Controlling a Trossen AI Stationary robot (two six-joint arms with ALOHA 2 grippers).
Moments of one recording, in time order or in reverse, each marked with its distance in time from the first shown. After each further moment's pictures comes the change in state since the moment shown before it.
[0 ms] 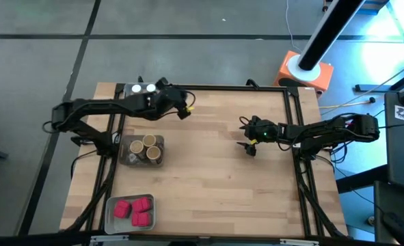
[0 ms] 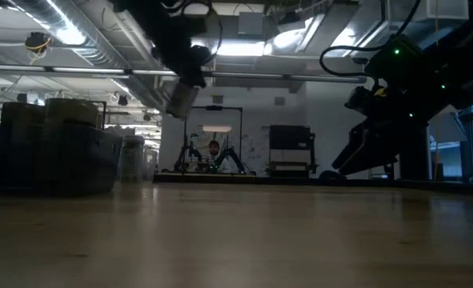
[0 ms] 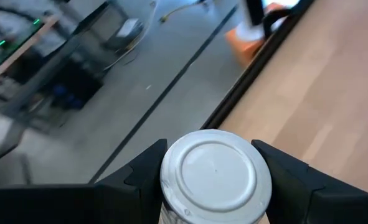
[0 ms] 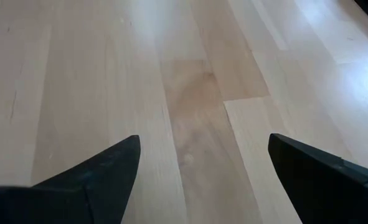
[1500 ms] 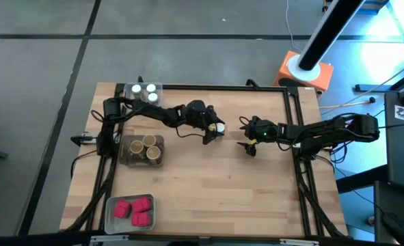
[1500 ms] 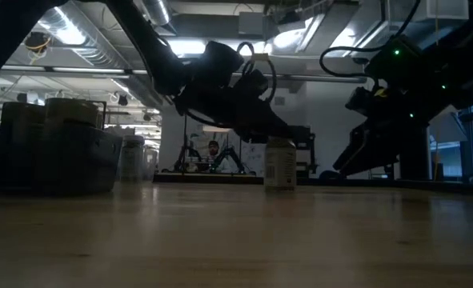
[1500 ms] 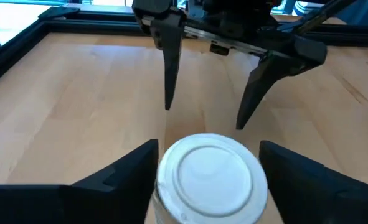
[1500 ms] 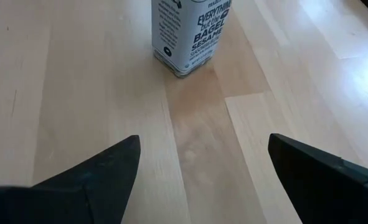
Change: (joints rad) left arm 0.037 0.602 0.000 0.805 0.995 -0.005; right arm 0.000 0.000 -0.001 -0.008 0.000 0.012
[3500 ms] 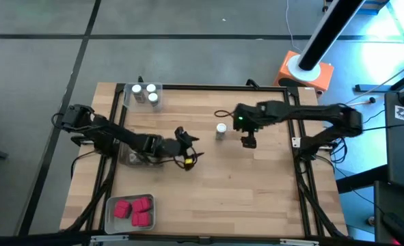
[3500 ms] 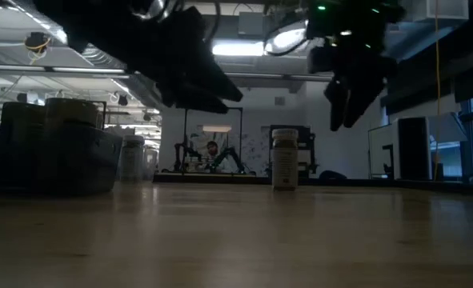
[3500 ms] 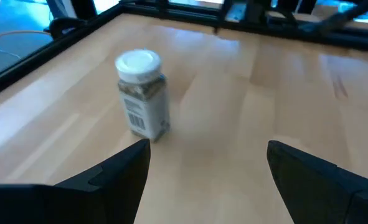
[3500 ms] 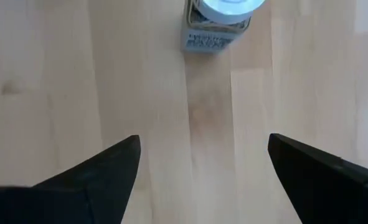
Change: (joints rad) left arm -0.474 -0.445 -0.375 -0.123 -0.775 -0.345; right arm 0.000 0.225 0.841 -1.212 -0.076 -0.051
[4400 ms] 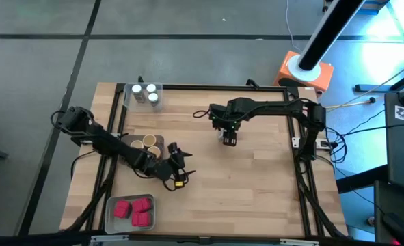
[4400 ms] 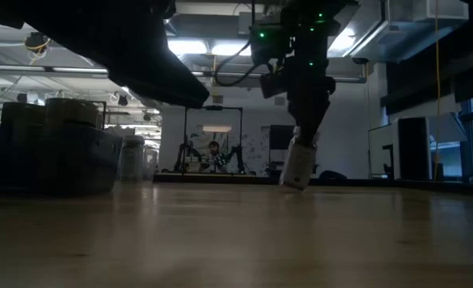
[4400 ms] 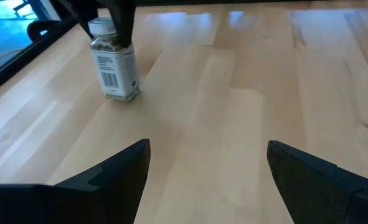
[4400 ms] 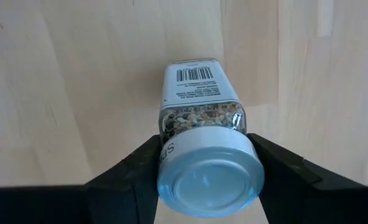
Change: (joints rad) left arm -0.249 -0.001 0.000 -0.127 -0.191 -0.022; right arm 0.000 0.405 0.357 -0.134 0.028 0.072
